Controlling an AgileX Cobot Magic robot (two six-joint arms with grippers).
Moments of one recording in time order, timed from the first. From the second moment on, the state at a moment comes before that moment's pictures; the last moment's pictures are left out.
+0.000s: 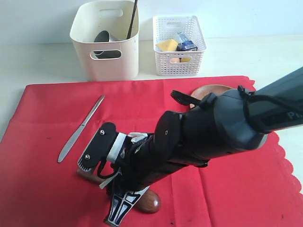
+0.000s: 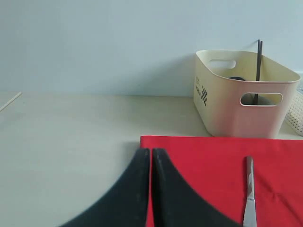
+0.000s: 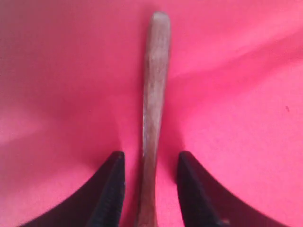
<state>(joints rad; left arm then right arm) -0.03 0.01 0.00 0.02 0.19 -0.03 1.12 1.94 -0.89 0.97 0.19 -1.14</state>
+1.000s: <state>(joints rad) -0.03 0.01 0.00 0.02 0.19 -0.03 0.98 1.71 -1.05 0.84 -0.01 -1.13</state>
